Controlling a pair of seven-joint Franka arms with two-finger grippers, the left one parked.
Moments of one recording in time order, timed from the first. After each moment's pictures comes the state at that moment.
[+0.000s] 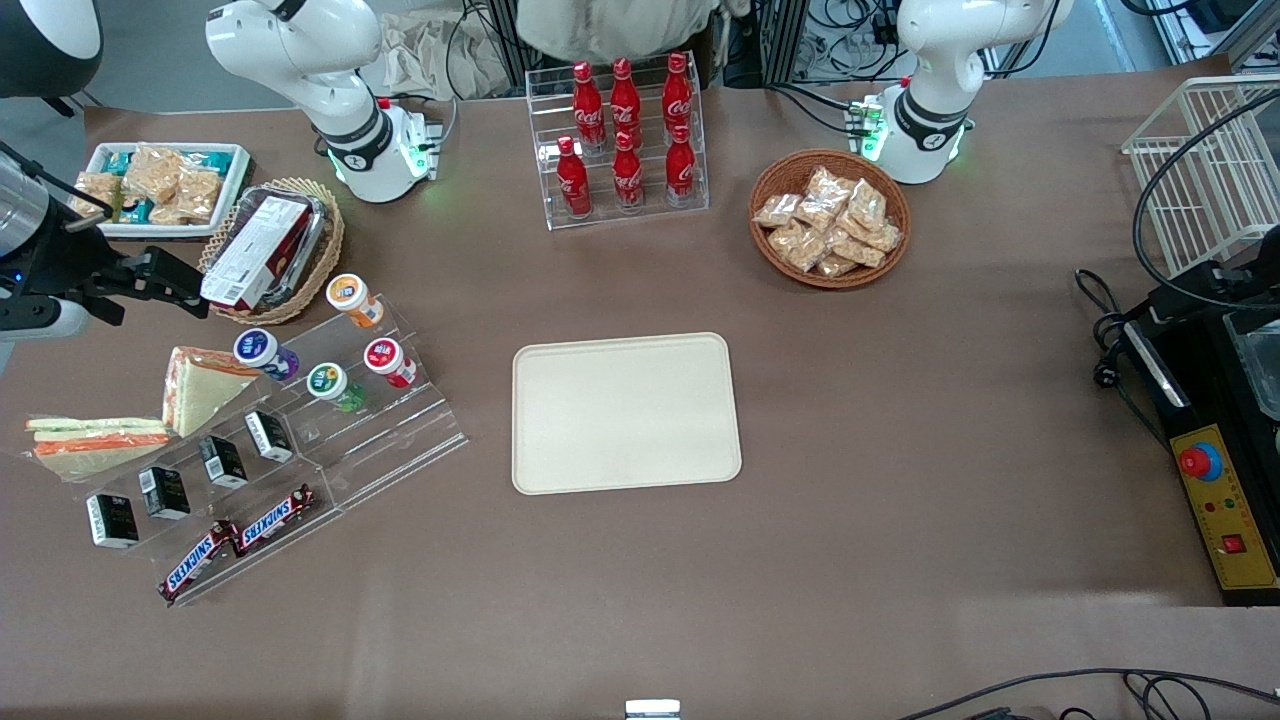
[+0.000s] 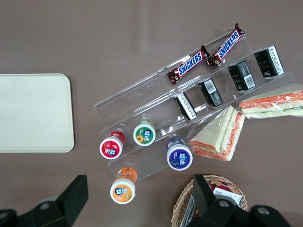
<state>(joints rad) 0.06 -0.04 -0.03 -1.59 0.02 1.56 0.00</state>
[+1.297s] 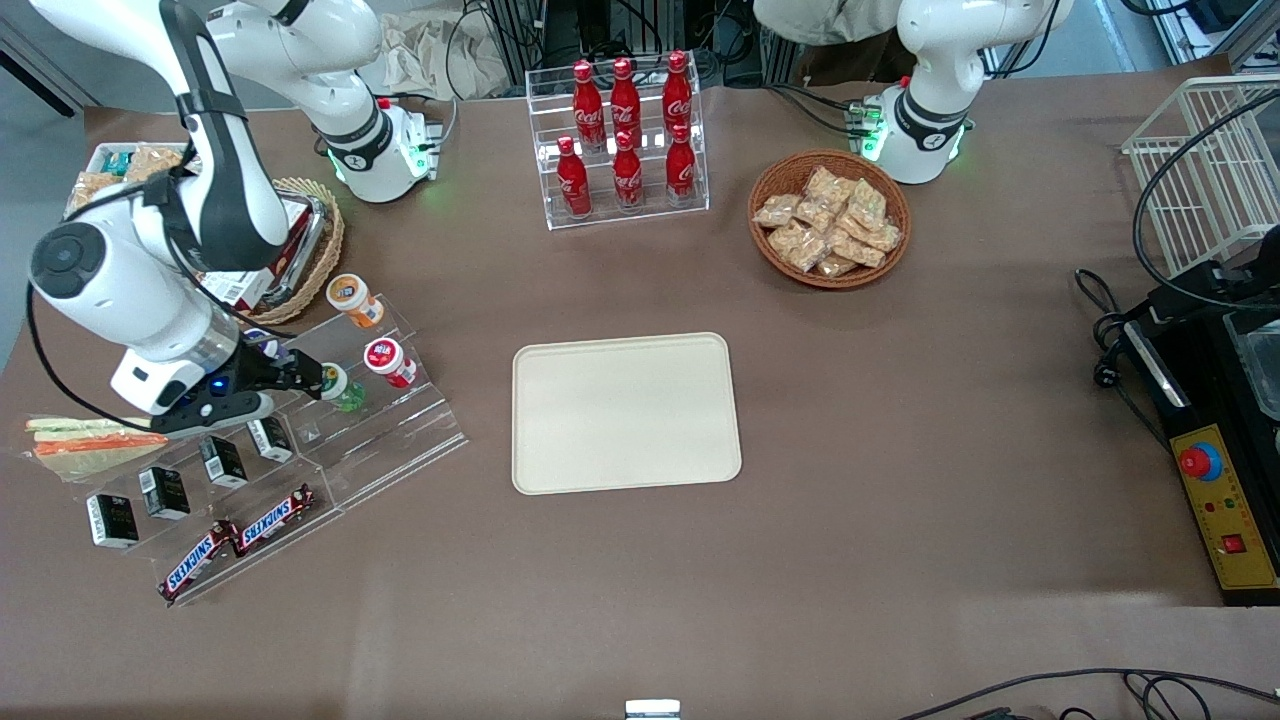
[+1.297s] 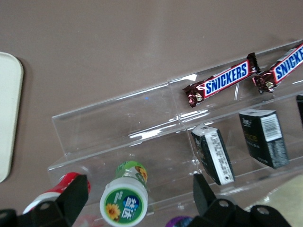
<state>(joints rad) 0.06 0.04 -0.03 -2.17 0.02 2.28 -0.19</state>
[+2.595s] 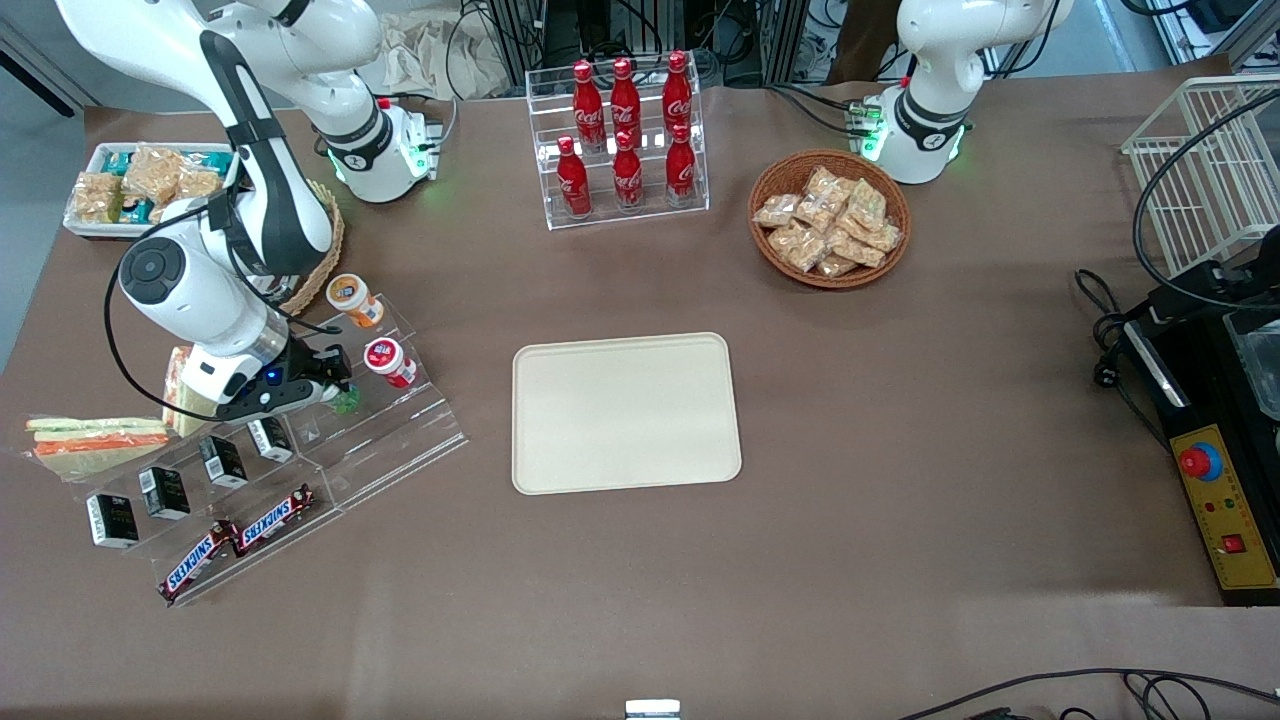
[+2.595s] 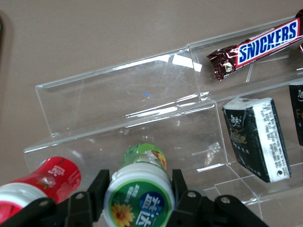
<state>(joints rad) 0.07 0.05 -0.02 -2.33 0.02 2.42 -0.22</state>
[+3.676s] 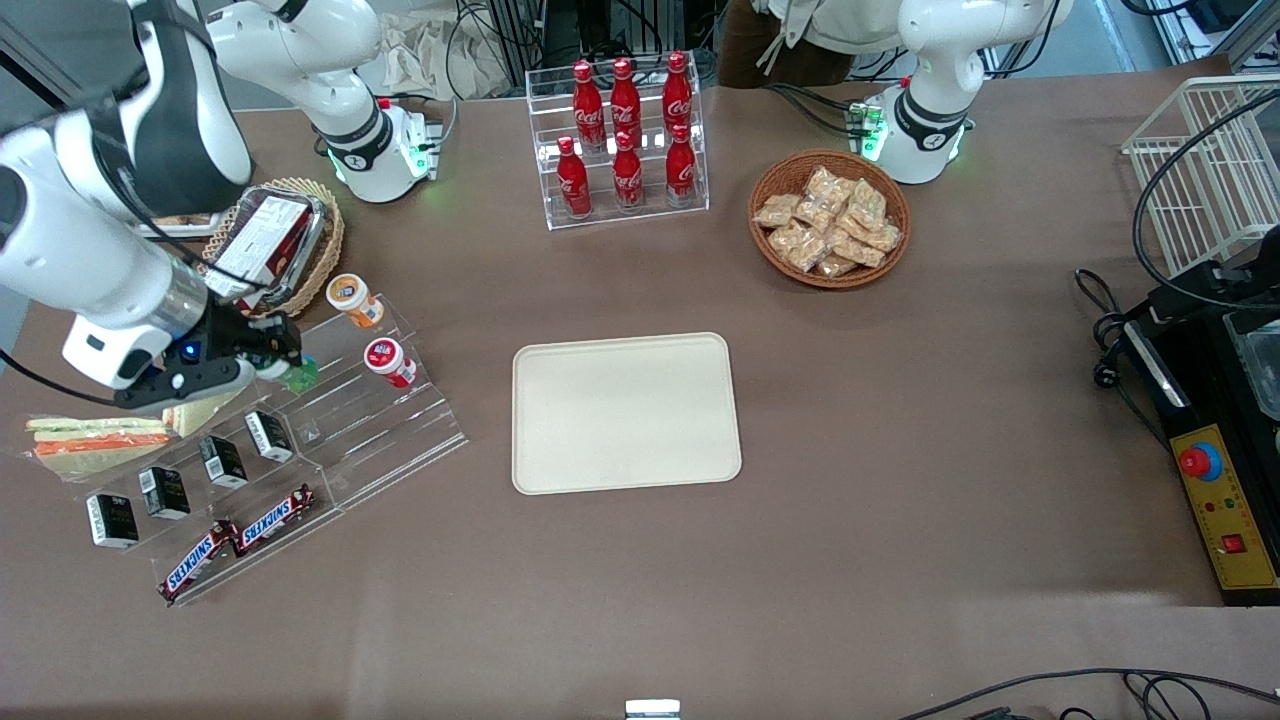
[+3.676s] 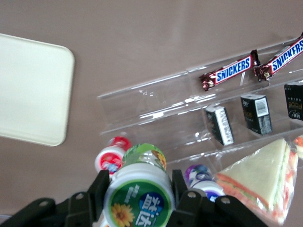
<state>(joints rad) 0.14 -0.01 -0.02 -1.82 0.04 1.77 -0.10</state>
